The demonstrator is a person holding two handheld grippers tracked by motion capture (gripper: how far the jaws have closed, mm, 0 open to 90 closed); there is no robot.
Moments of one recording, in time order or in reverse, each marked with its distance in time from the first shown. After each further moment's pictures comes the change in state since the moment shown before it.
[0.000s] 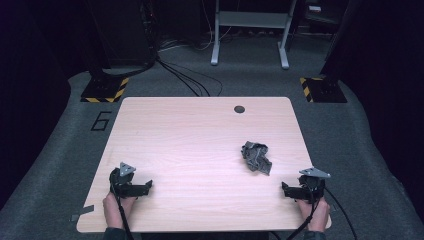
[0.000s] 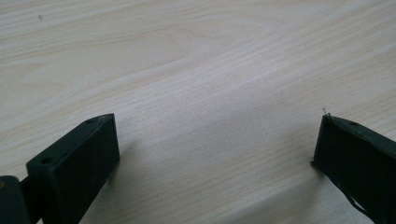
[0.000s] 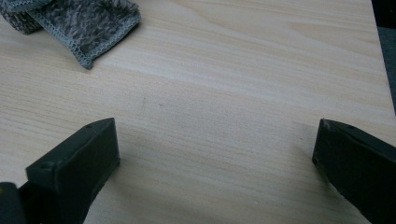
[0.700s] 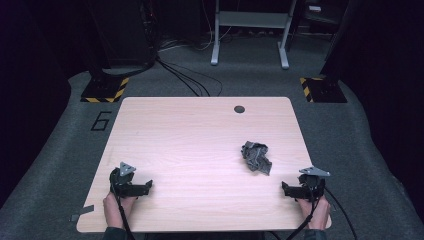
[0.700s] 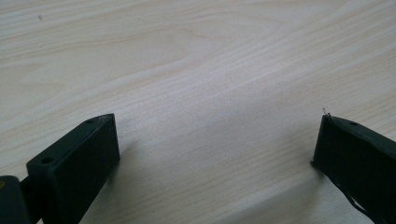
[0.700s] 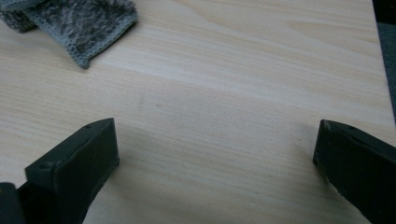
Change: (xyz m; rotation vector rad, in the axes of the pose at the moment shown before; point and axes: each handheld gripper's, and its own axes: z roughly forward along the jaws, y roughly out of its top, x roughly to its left) left arm 0.000 0.000 0.001 -0.006 0.004 0.001; right arm 0.000 0.004 0.001 0.023 -0.011 0.021
